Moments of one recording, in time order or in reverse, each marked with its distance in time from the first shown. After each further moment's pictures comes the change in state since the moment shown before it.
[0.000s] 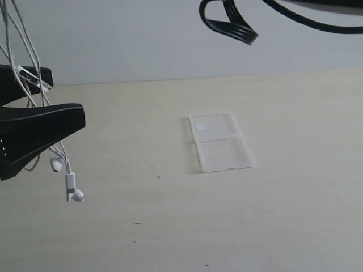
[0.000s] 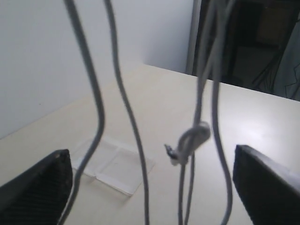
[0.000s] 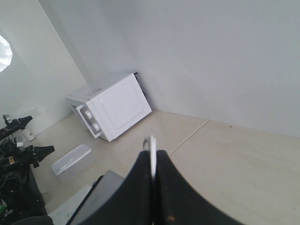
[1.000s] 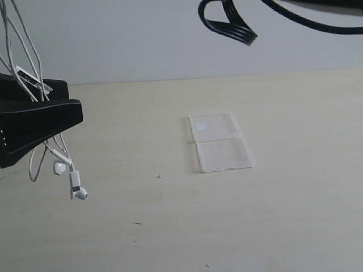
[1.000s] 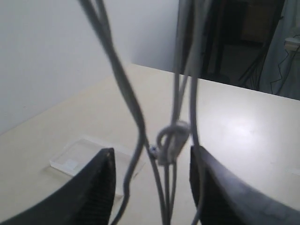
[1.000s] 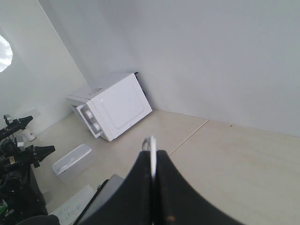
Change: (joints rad) left arm 0.000 0.030 0.000 -0.005 0.051 0.032; right arm 0.000 0.000 0.000 0.000 0.000 0.002
